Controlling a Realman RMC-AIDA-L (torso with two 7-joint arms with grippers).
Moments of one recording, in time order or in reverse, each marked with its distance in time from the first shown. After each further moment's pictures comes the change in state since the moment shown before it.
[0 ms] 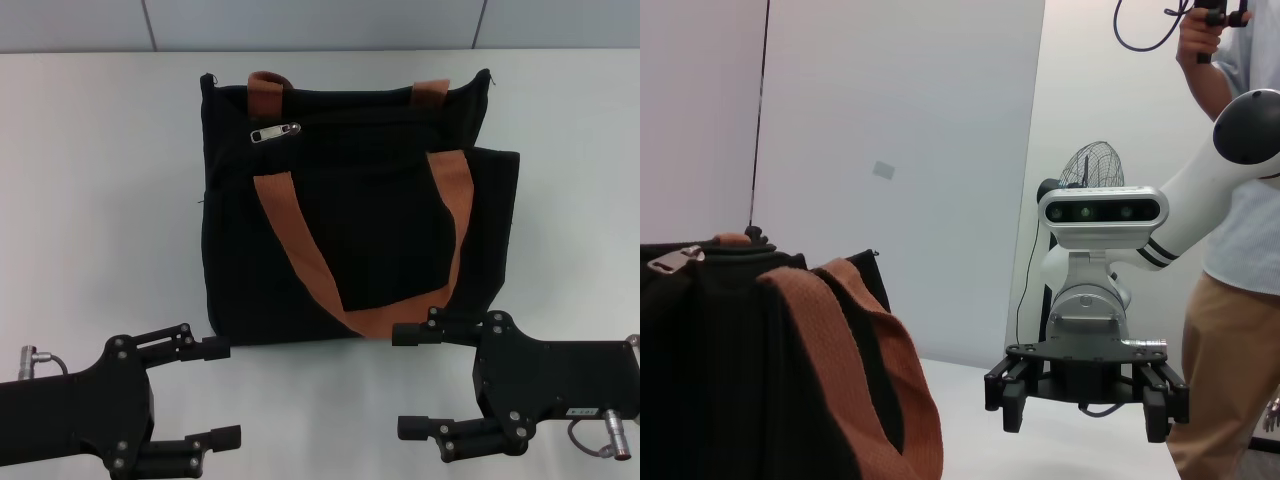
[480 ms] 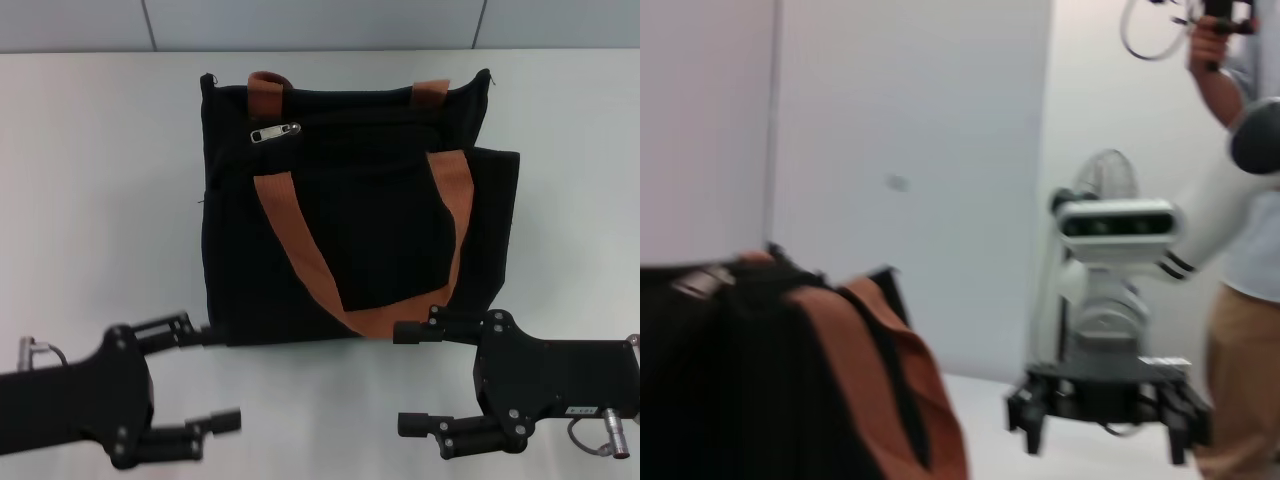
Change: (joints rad) left arm -0.003 -0.007 -0.035 0.001 0.000 0.000 0.002; right arm -0.003 0.000 0.002 0.000 0.002 0.010 0.000
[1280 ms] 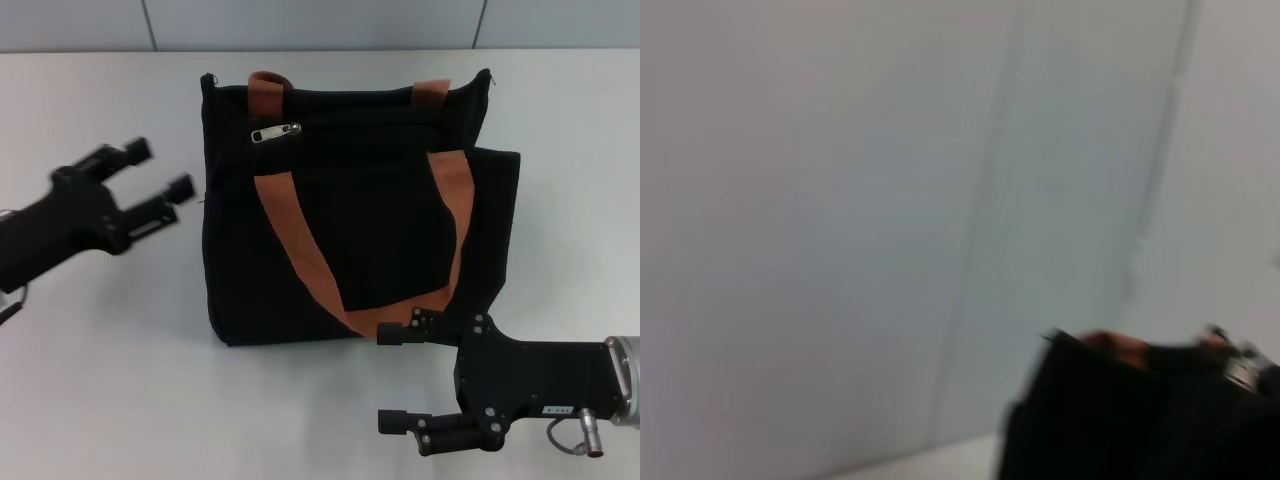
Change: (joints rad) left arm -0.137 -0.089 -0.484 -0.030 0.111 -0.274 -0.145; right arm 0.020 0.001 -0.002 0.065 0.000 0.065 -0.010
